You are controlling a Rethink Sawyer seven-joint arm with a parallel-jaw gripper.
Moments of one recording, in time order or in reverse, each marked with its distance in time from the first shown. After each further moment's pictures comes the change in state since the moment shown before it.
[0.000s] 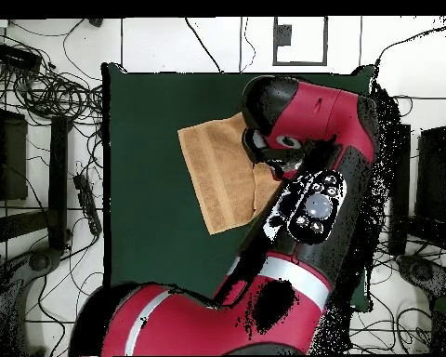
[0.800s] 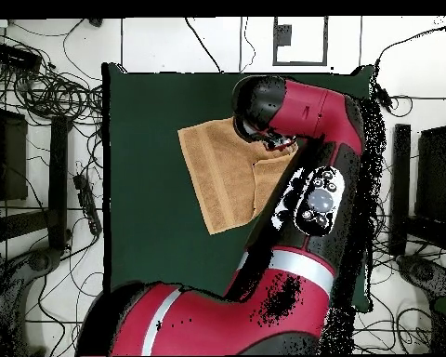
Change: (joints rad) arm -0.018 -0.010 0.152 0.002 -0.001 -0.358 0.000
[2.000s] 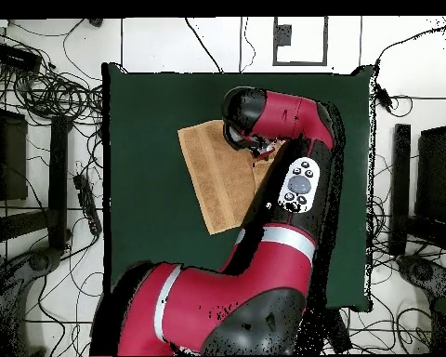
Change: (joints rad) arm 0.003 0.157 0.033 -0.078 0.000 0.054 0.000
